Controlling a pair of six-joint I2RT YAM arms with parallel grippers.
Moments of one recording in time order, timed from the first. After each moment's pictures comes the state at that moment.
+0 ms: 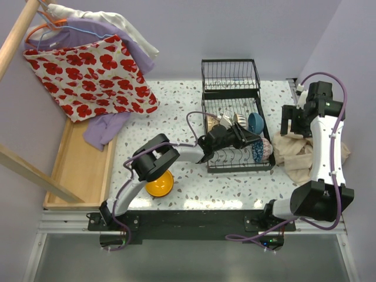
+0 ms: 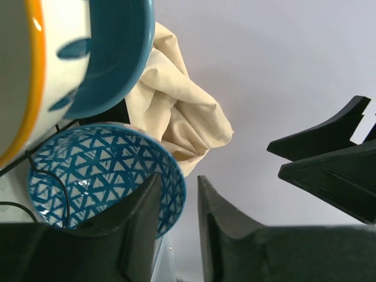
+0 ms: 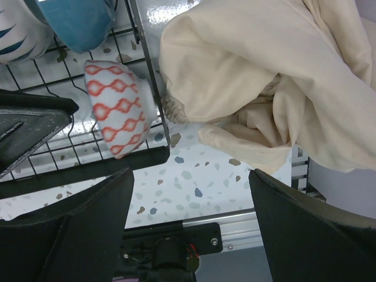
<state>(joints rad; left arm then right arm) -0.95 2.34 1.49 0.80 0.16 -1.44 -0.25 1.39 1.51 -1.21 0.04 -0.09</state>
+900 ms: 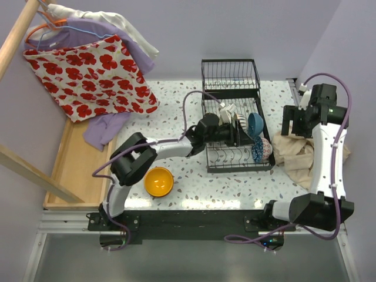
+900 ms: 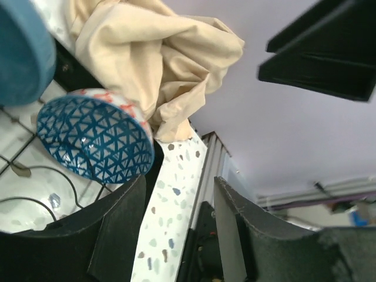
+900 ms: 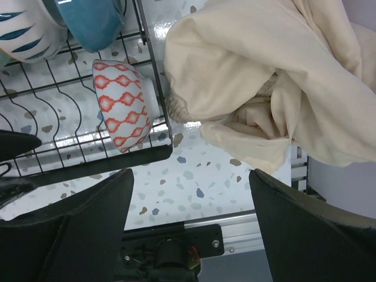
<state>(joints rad) -0.92 2.09 1.37 0.58 0.42 -0.97 -0.25 1.31 1.50 -1.22 0.02 -0.09</state>
